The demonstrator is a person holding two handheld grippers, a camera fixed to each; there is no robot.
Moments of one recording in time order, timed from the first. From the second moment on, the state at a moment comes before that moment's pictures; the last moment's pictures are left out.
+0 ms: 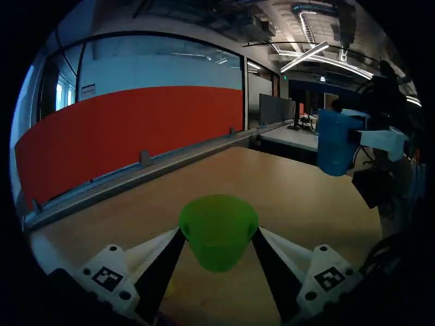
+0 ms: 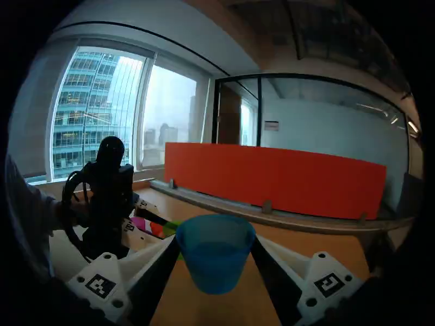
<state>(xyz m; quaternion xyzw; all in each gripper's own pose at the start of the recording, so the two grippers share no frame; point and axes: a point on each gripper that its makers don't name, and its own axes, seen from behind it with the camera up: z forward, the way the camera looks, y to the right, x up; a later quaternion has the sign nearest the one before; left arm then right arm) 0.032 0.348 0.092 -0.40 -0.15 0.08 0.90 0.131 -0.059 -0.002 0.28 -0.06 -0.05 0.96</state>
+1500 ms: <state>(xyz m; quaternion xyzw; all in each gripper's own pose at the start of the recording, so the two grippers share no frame) 0.097 0.276 0.059 -0.40 -0.06 0.04 0.91 0.144 -0.088 -0.007 0.31 -0.05 -0.07 0.95</state>
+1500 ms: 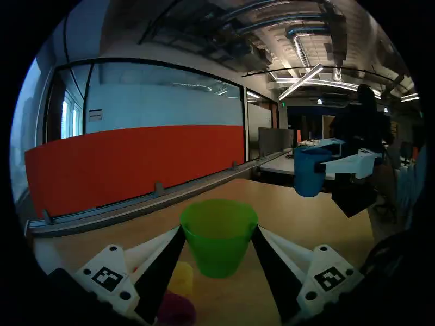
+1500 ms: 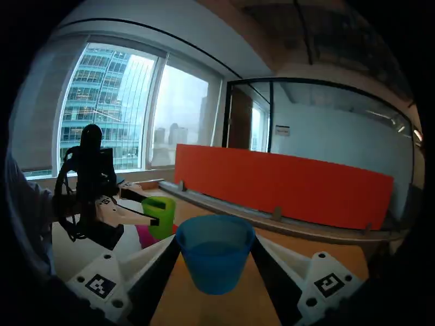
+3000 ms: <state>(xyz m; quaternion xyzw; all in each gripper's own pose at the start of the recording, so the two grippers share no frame) 0.104 0.179 0.009 -0.35 -0.05 0.05 0.93 0.165 -0.164 0.014 0.39 0.00 -0.15 0.91</state>
